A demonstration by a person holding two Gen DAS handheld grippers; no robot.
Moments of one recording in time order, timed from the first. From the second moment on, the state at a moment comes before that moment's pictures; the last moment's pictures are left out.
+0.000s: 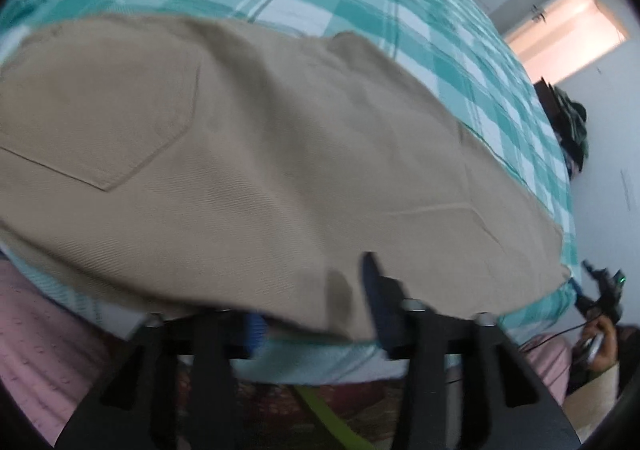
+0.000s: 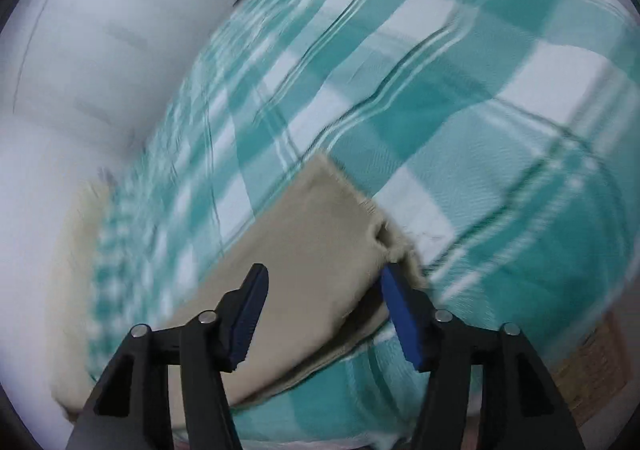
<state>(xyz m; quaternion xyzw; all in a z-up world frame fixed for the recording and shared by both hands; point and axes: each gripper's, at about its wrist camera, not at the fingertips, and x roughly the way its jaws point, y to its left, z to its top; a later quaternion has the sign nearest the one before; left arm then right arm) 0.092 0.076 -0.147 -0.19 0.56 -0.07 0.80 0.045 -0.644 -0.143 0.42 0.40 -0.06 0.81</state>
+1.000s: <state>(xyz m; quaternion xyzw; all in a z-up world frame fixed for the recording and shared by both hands) 0.126 -0.123 -0.110 0.01 0.55 -0.25 0.80 0.070 -0.622 -0.151 0.36 0.40 -0.04 0.84</state>
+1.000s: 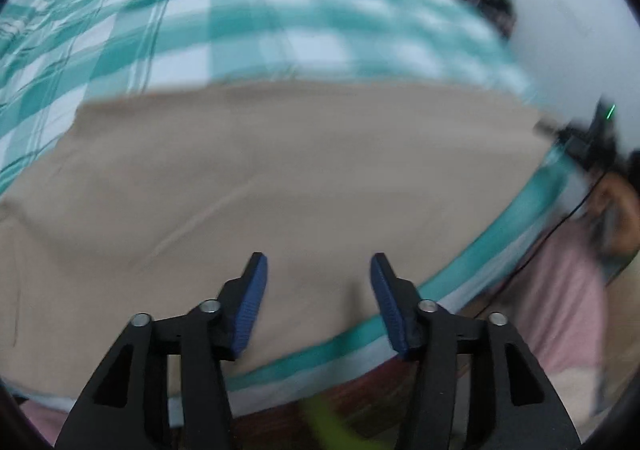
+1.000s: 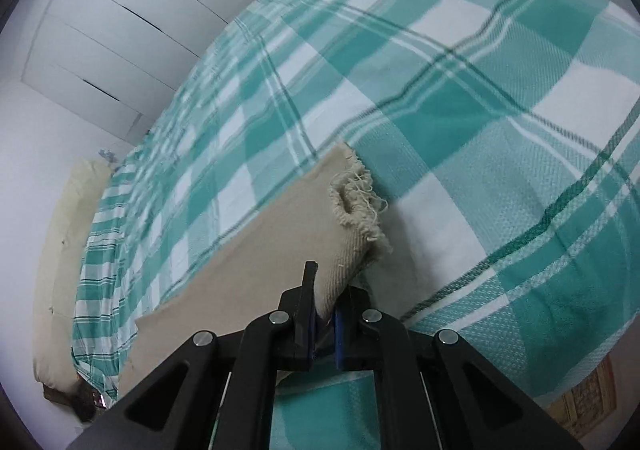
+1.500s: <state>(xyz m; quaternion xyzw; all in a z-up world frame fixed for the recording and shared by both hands) 0.143 -0.204 -0.150 0.07 0.56 -0.27 0.78 0.056 -0.558 -0.055 0.21 0.31 0.00 0.93</state>
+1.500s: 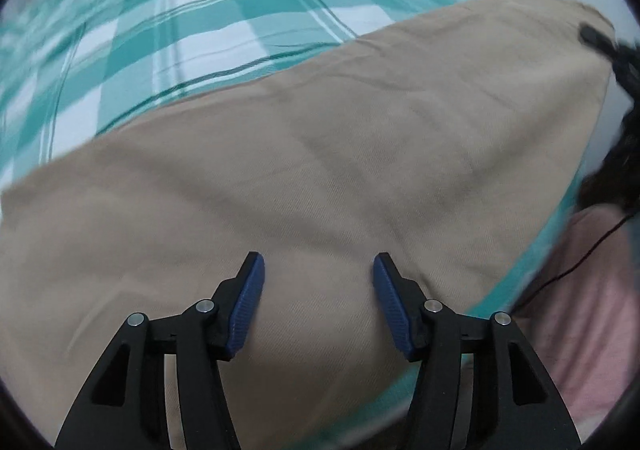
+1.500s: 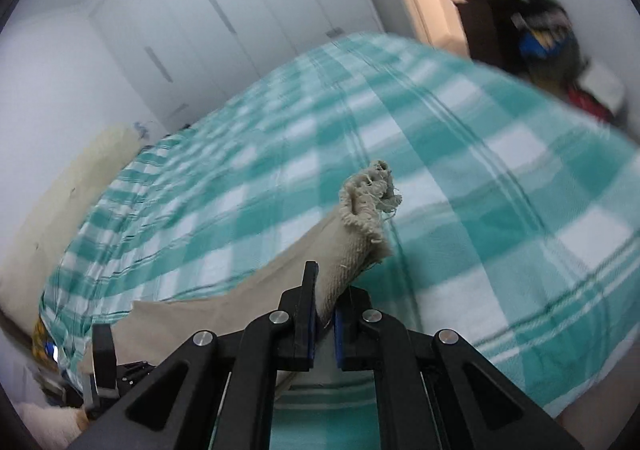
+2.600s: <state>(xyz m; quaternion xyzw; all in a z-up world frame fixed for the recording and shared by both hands) 0.104 0.032 -0.106 -0.11 0.48 -0.12 0.86 0.091 -0.239 -0.158 -0.05 0.51 0.26 0.82</state>
